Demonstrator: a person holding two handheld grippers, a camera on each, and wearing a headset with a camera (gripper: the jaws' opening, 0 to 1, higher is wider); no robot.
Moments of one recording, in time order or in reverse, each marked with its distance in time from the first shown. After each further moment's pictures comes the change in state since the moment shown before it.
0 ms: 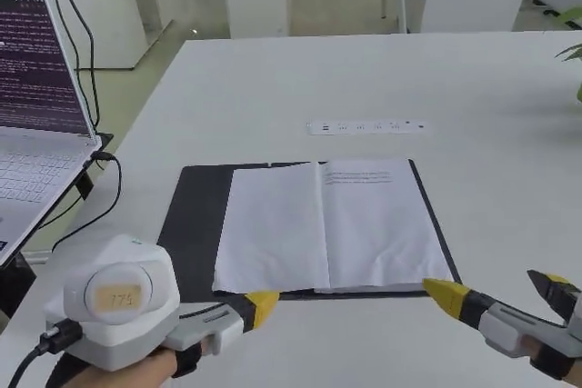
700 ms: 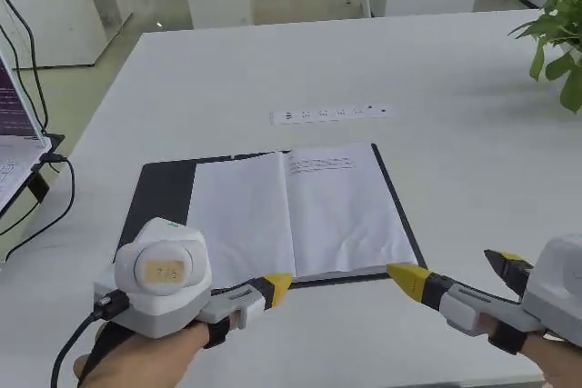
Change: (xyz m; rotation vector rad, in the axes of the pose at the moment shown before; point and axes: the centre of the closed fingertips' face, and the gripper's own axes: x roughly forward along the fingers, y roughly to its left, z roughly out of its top) left arm 0.059 -0.060 0.001 0.059 0.030 -0.087; right arm -0.004 -0.008 -0.005 0.022 0.000 -0.001
